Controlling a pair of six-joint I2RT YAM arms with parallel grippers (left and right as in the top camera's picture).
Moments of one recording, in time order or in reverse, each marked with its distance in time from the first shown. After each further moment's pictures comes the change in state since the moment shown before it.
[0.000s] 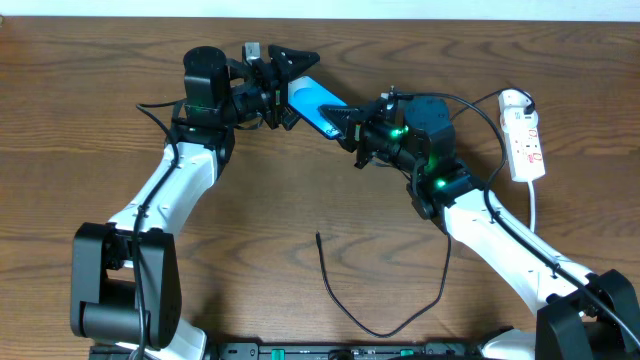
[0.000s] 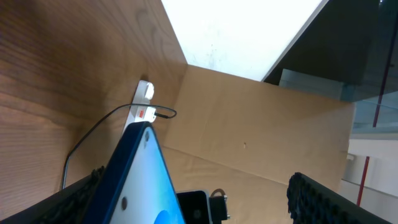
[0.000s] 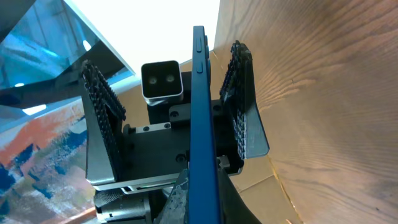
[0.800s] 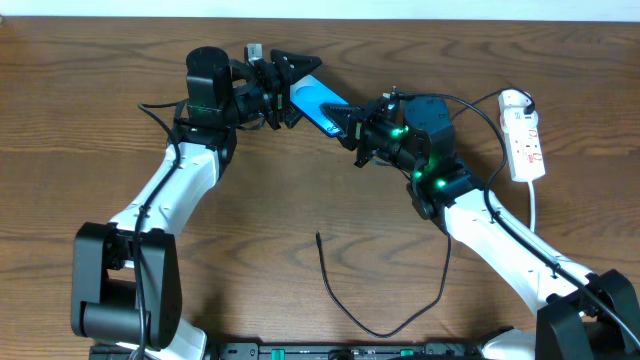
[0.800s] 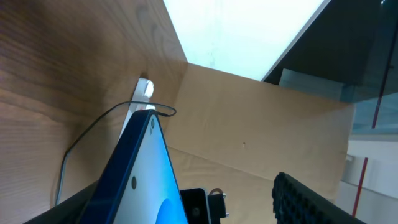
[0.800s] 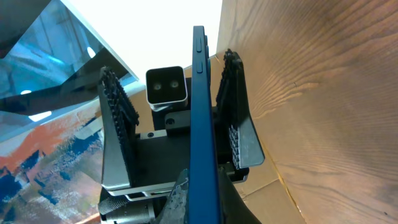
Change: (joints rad) left arm -0.009 0.000 0.000 -0.001 -0.003 -0.016; right arm 0.000 0.000 0.000 0.004 0.021 0.019
